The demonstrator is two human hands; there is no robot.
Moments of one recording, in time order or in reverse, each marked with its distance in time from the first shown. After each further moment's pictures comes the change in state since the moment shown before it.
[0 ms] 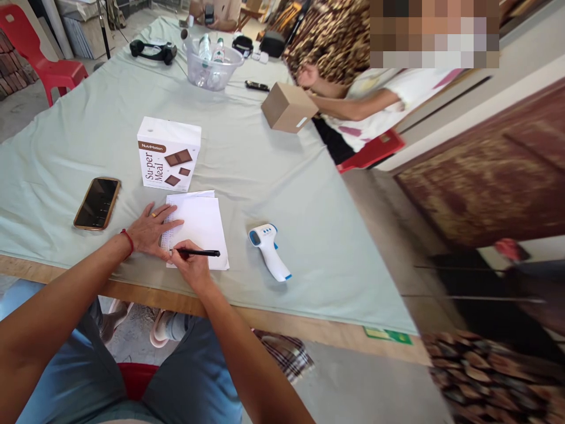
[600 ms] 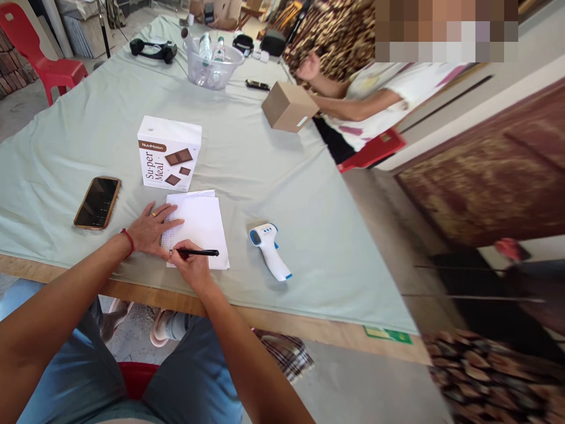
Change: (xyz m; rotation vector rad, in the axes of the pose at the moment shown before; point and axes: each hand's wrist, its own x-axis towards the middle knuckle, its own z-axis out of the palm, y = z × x) left_hand -0.001 0.001 -0.002 0.008 0.004 0.001; right_hand 0.000 0.005 0.000 0.005 -0.028 0.000
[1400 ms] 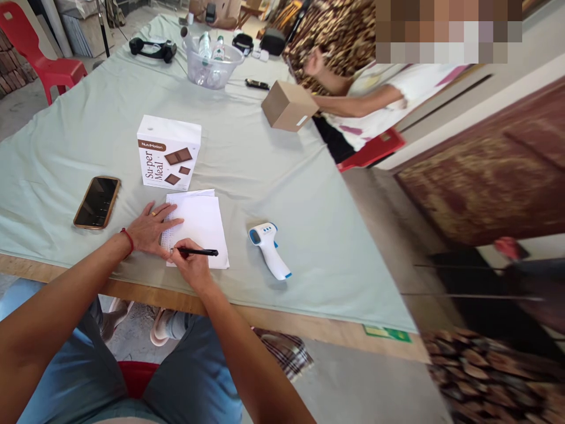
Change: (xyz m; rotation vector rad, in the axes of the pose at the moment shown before) left_hand 0.000 0.000 -0.001 -0.029 -0.001 -0.005; right_hand 0.001 -0.004 -0.002 -0.034 0.022 0.013
